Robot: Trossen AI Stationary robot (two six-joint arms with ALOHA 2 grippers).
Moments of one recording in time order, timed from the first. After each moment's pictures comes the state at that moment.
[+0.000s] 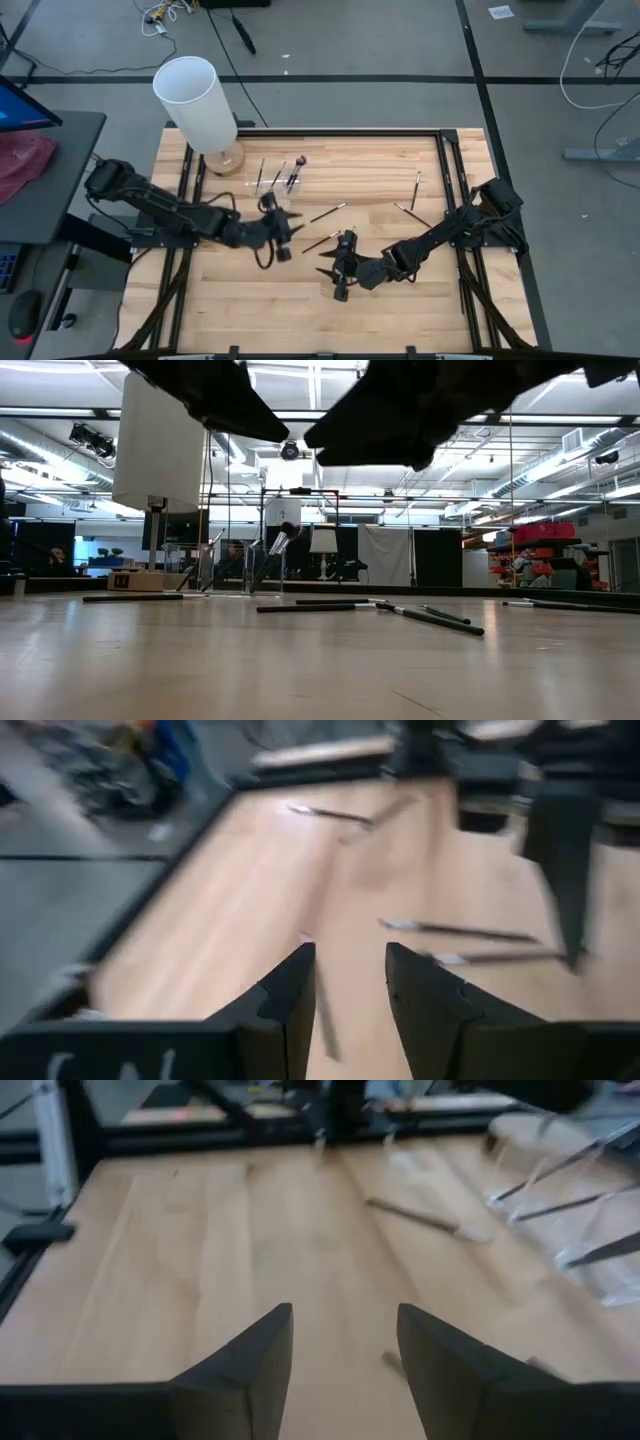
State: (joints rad) left arm -0.35 1.36 0.79 0.05 -0.68 -0.11; right arm 0.49 1.81 0.97 0.35 0.60 0.29
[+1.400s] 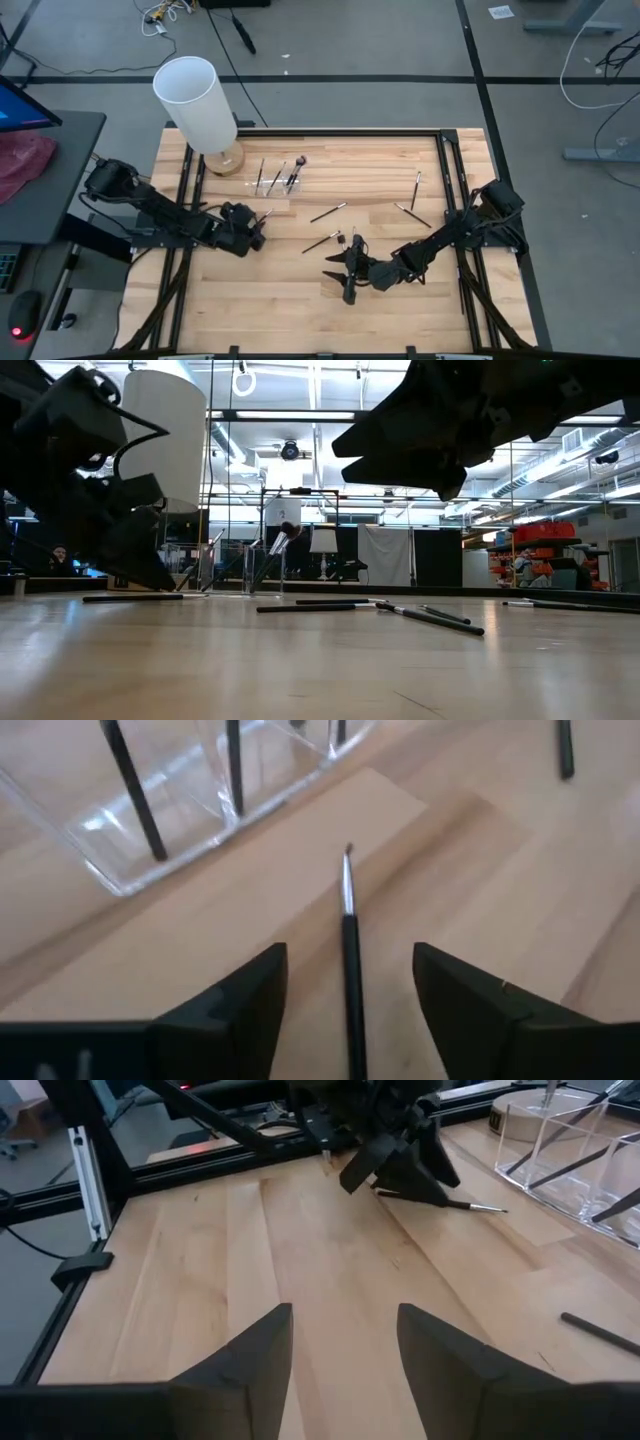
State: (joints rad) left arm -0.36 1.36 0.28 0.03 -0.77 -0.99; right arm 0.52 1.81 0.83 0.58 0.62 0.41
